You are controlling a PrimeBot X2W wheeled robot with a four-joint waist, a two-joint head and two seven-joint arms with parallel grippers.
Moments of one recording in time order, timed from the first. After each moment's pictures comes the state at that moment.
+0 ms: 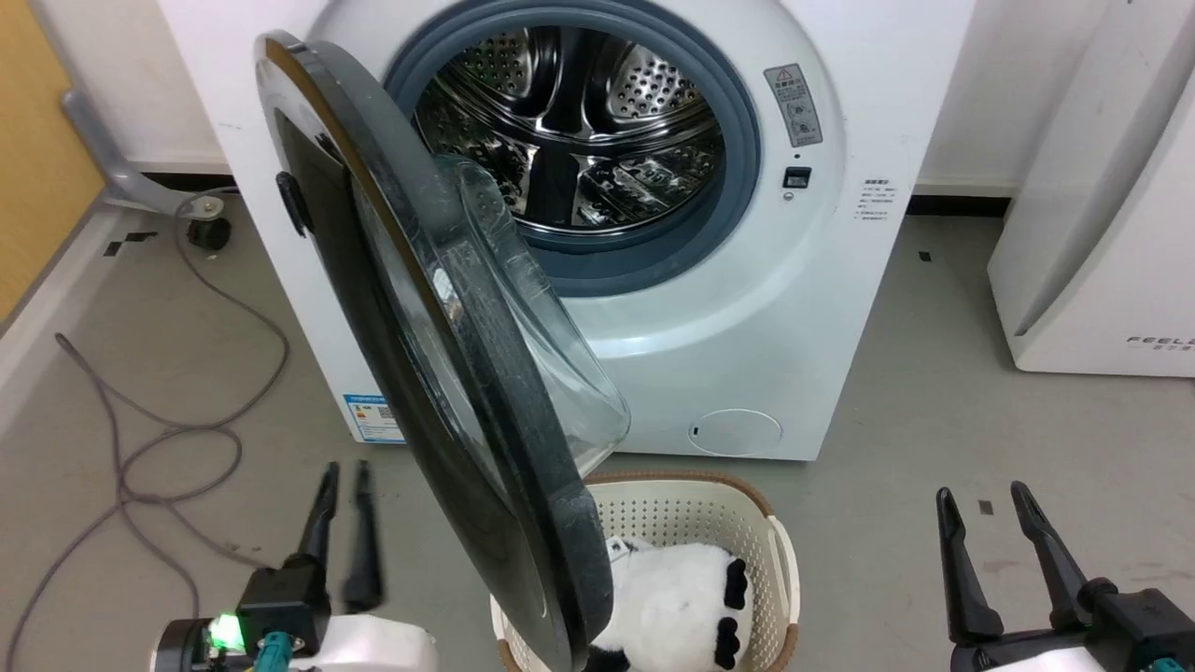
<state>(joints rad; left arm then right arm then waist) 0.02 0.05 -0.05 0.07 -0.04 0.12 -0.26 0.10 -0.06 -0.03 0.02 0.13 0.13 -0.26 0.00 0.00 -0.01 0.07</state>
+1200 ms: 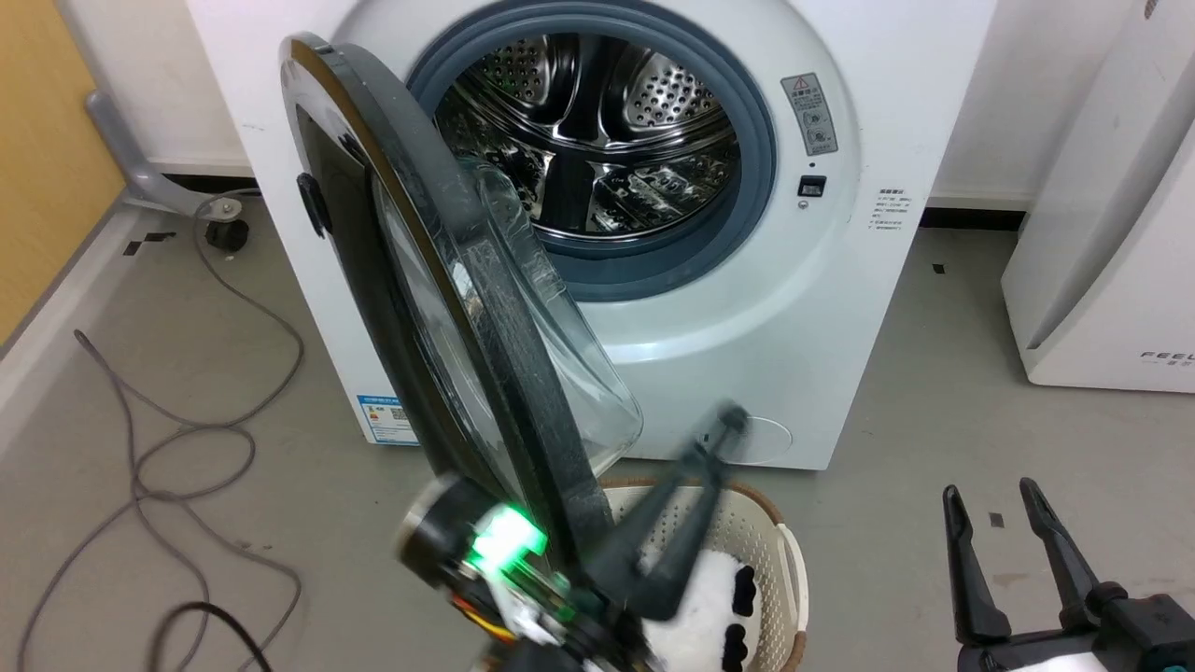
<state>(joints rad) -0.11 0.05 -0.55 -0.36 0.01 -0.05 -0.26 0.11 -0.05 -0.04 -0.02 0.10 0.13 -0.26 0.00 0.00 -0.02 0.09</state>
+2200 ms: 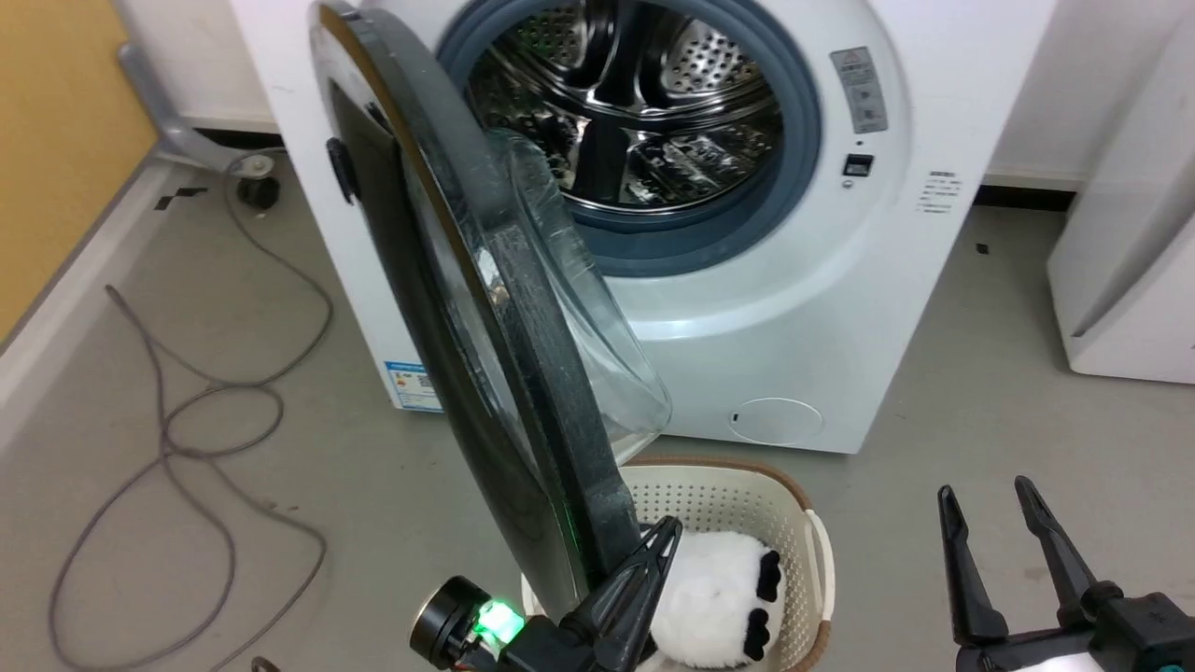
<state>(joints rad) -0.01 0.07 -0.52 0.01 -0.06 -0.04 -0.26 0.11 -0.05 -0.04 -0.03 0.08 0.13 -0.26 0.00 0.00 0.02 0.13</state>
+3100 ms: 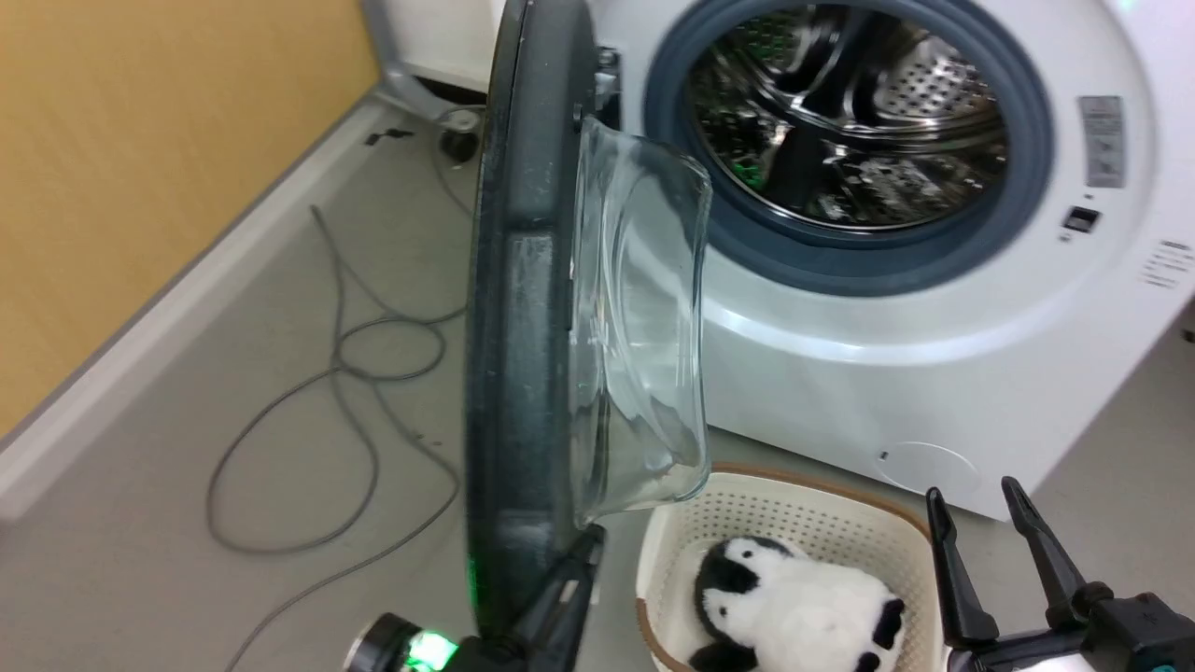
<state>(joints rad) 0.09 0.07 -0.43 -0.05 -0.04 -0.02 -0.26 0.11 -0.05 -0.03 -0.03 0.09 0.13 -0.26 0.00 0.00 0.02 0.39</state>
